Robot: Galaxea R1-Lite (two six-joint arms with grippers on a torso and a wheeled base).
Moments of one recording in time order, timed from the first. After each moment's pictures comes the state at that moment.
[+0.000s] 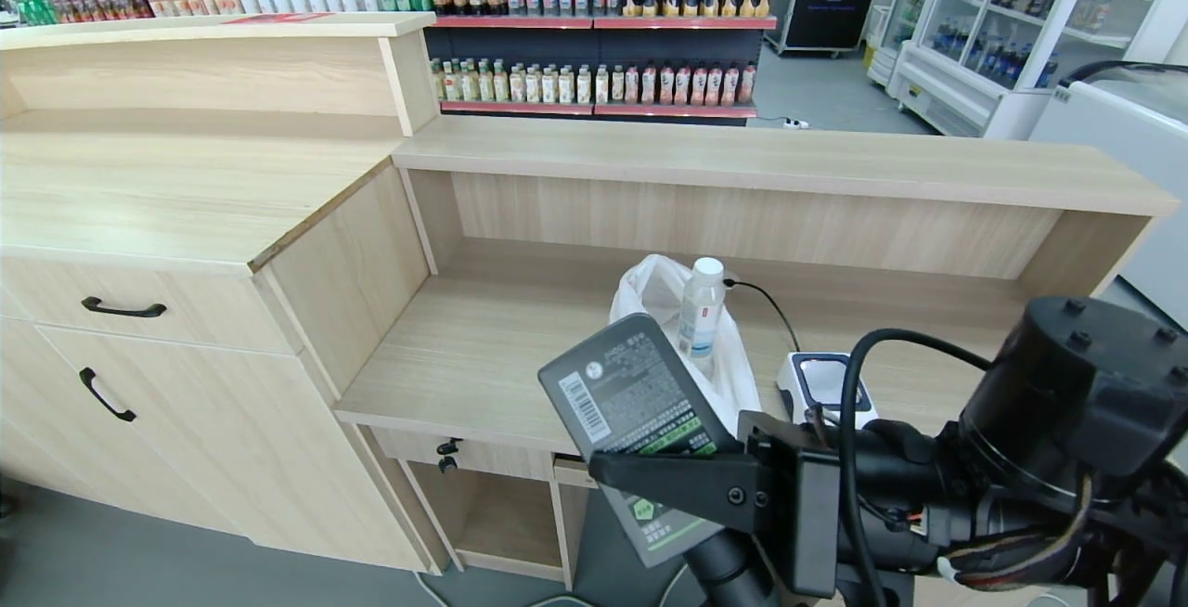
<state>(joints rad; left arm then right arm) 0.00 0.00 0.00 0.00 0.01 0.01 0.86 1.65 -0.54 -1.18 0.57 -2.48</state>
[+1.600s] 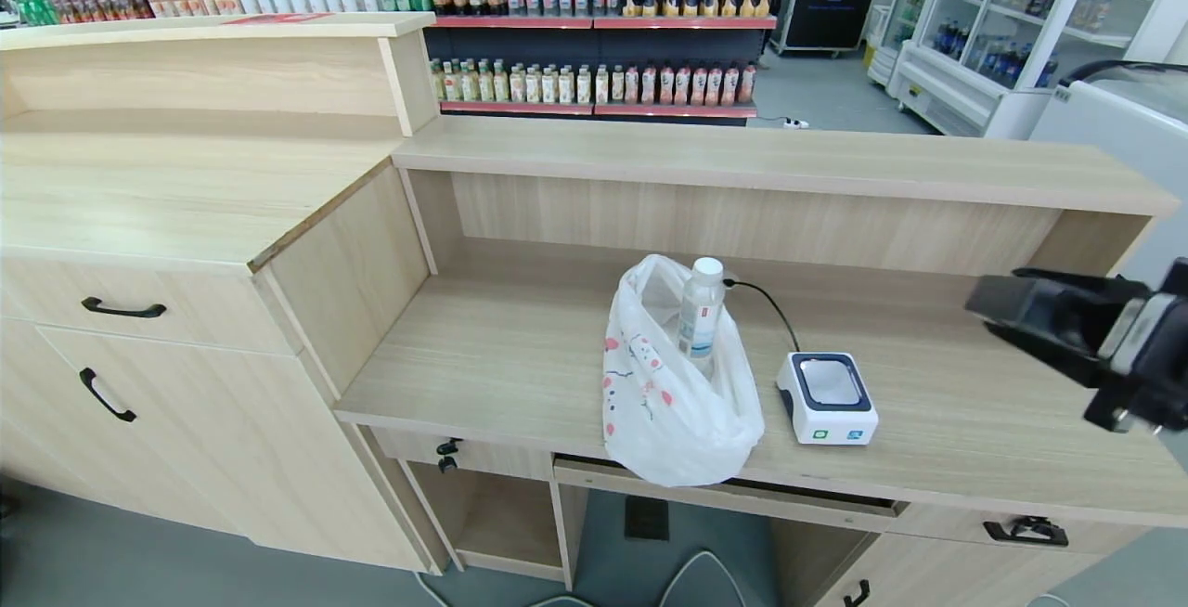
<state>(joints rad) 0.00 0.00 0.00 0.00 0.01 0.01 -0.06 1.22 -0.50 -0.63 0.46 -1.15</state>
